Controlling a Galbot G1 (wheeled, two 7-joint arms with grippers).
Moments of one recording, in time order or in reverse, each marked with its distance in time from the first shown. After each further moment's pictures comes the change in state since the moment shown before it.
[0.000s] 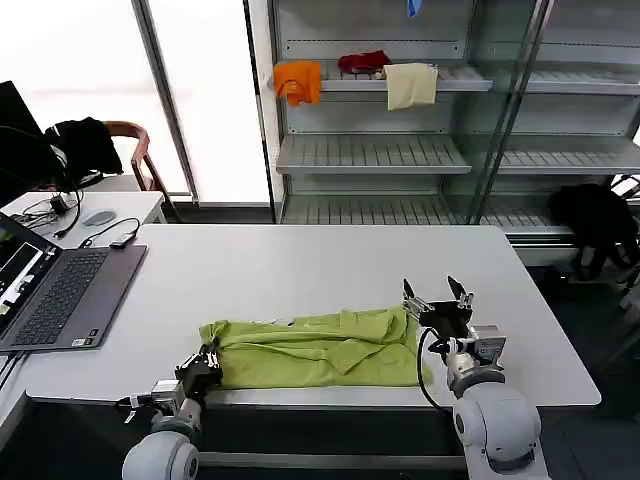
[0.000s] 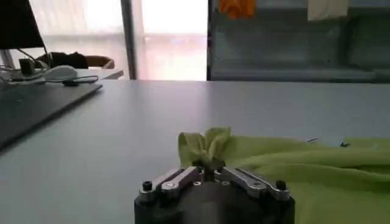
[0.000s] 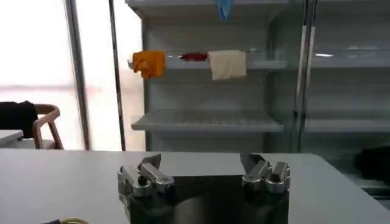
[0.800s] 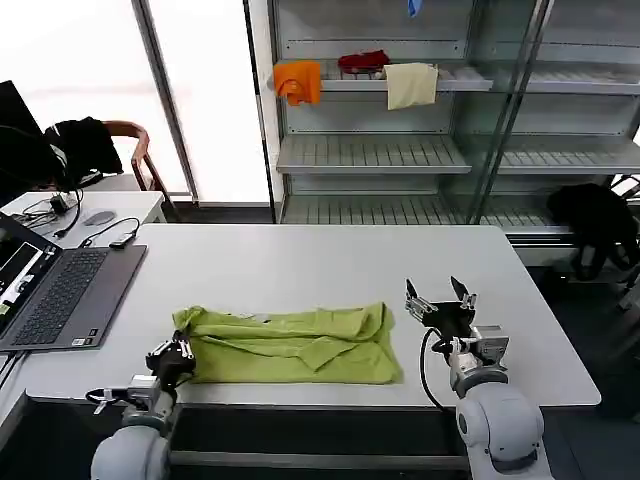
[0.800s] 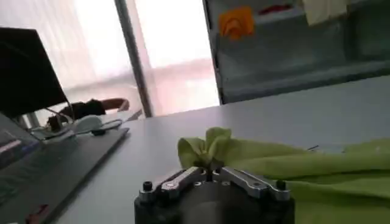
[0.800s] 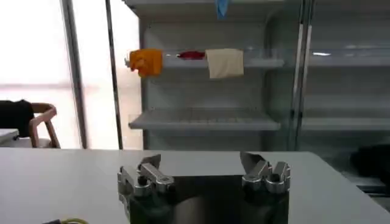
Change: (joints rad) left arm -0.021 0.064 -0.148 0.016 0.200 -0.108 0.140; right arm -0.006 -0.009 0.011 -0.001 0.015 -0.001 0.007
